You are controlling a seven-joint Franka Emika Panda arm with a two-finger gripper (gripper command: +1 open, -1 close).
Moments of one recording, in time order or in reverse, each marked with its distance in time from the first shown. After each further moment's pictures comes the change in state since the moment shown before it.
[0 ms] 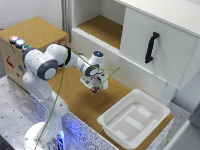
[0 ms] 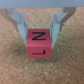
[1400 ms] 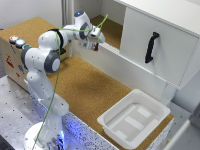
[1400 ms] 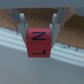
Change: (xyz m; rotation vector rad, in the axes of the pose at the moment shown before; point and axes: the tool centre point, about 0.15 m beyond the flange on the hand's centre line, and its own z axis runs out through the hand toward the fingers) arm 0.195 -0.153 -0.236 -0.190 0.393 -0.265
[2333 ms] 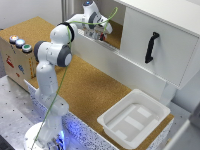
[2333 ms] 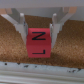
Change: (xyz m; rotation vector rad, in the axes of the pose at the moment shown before) arm 0.070 0.009 0.037 0.056 0.045 0.146
